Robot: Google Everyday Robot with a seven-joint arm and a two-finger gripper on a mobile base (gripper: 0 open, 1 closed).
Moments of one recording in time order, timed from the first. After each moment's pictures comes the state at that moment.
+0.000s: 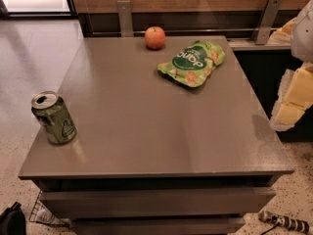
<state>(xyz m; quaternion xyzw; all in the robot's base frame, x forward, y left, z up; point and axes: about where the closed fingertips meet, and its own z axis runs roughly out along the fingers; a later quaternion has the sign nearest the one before) 0.438 -0.214 0.985 -0.60 0.78 -0.05 0.17</state>
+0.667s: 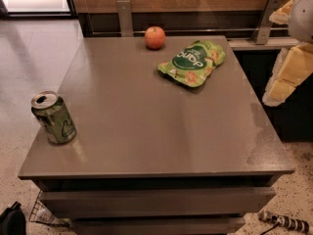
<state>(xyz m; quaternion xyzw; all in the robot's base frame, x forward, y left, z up) 0.481 -0.222 1.000 -0.59 0.77 -0.06 0.22</state>
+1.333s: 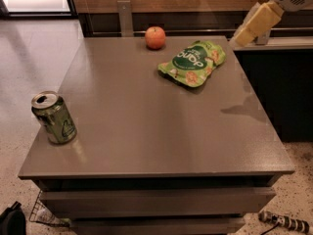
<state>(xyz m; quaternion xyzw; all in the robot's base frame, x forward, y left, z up) 0.618 -0.208 1.034 -0.53 0.75 -0.03 0.40</state>
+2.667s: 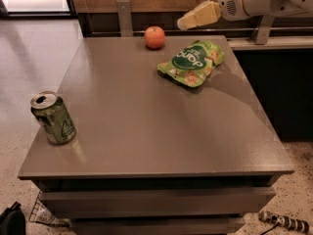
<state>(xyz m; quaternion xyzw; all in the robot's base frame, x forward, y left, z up) 0.732 -0.136 1.010 -0.36 0.75 0.12 0.54</state>
